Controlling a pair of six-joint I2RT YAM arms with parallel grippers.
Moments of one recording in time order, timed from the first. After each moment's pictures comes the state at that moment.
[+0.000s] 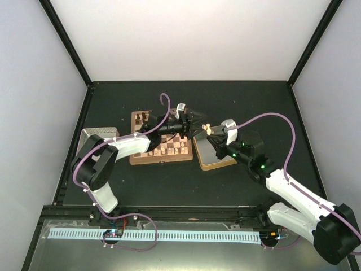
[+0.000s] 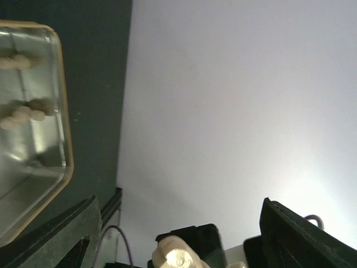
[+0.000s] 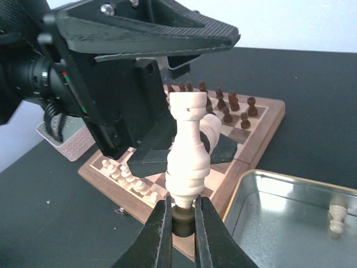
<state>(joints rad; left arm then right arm) -0.59 1.72 0.95 0.60 0.73 -1.55 0.56 0.97 0.51 0.14 -0.28 0.25</state>
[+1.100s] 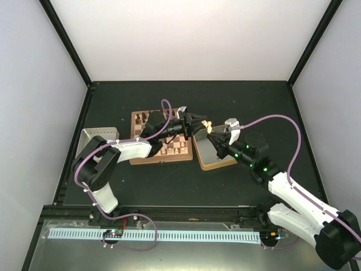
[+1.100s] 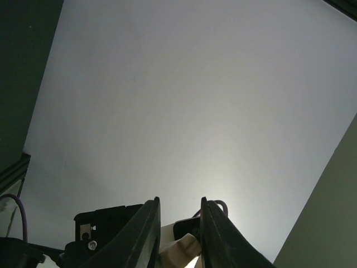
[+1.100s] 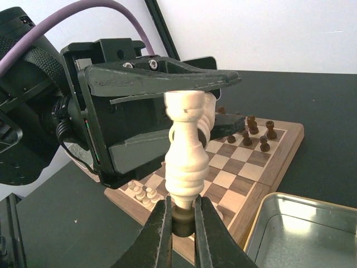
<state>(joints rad) -0.63 1.72 0.87 0.98 0.70 -2.07 0.56 0.89 0.50 0.21 -0.33 0.32</state>
